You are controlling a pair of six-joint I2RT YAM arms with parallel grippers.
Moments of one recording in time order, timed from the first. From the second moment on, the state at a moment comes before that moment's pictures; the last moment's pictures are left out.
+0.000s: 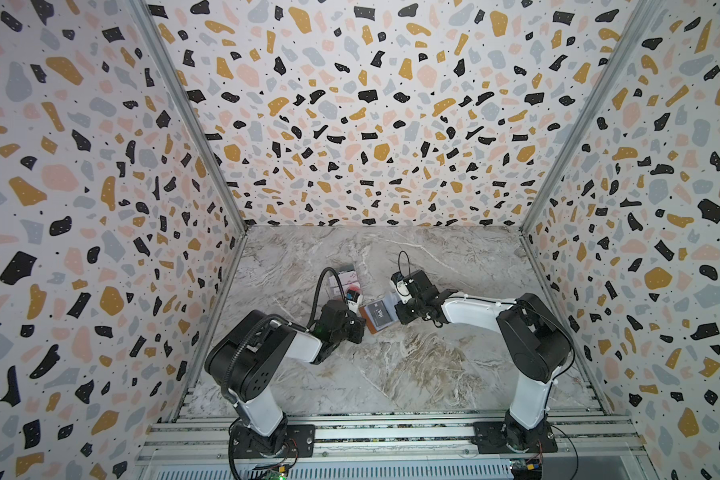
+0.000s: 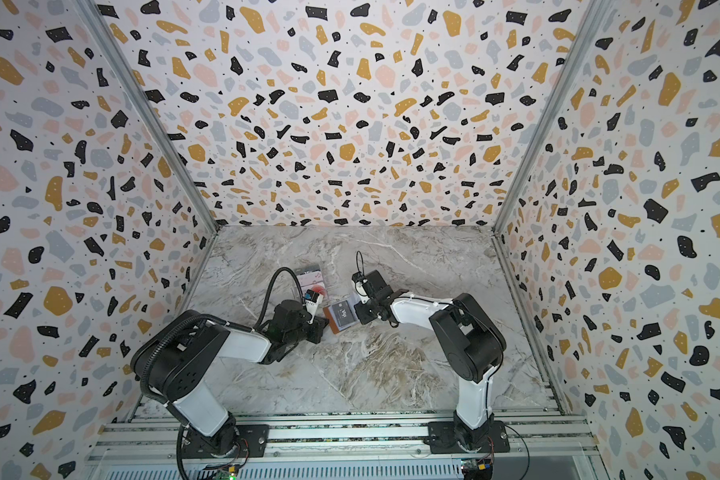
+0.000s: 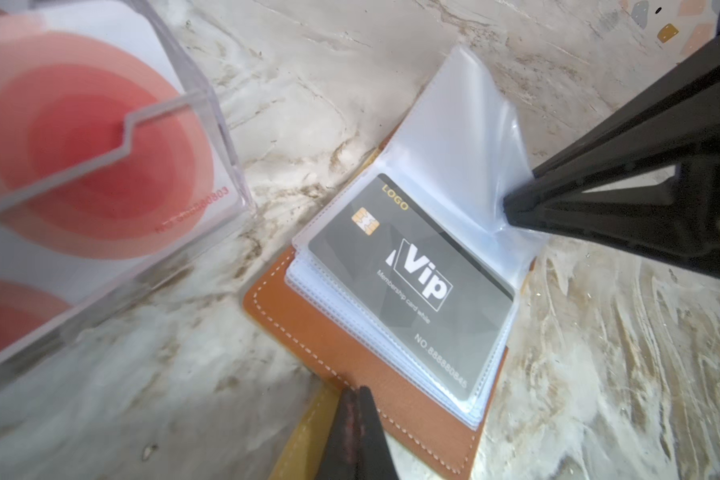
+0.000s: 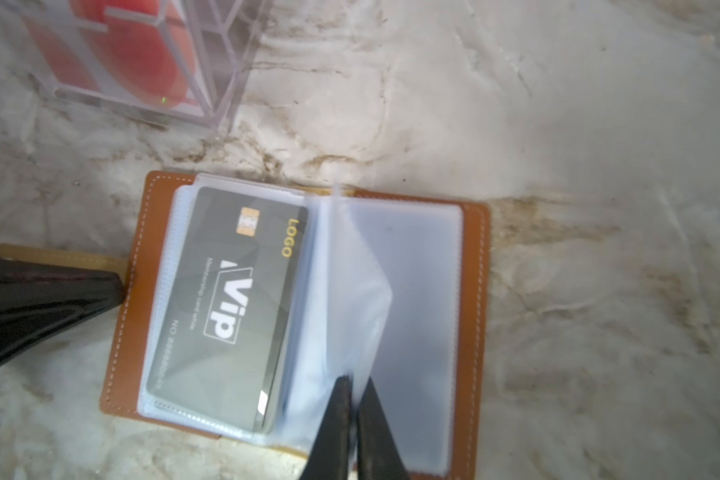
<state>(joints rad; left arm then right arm) -0.52 1.71 0.50 0.55 0.20 -0.23 0.64 1.85 1.08 -0.16 -0.08 0.10</state>
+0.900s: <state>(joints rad) -0.52 1.70 0.54 0.48 0.20 -0.21 0.56 1.84 1.15 -0.20 -0.20 0.09</state>
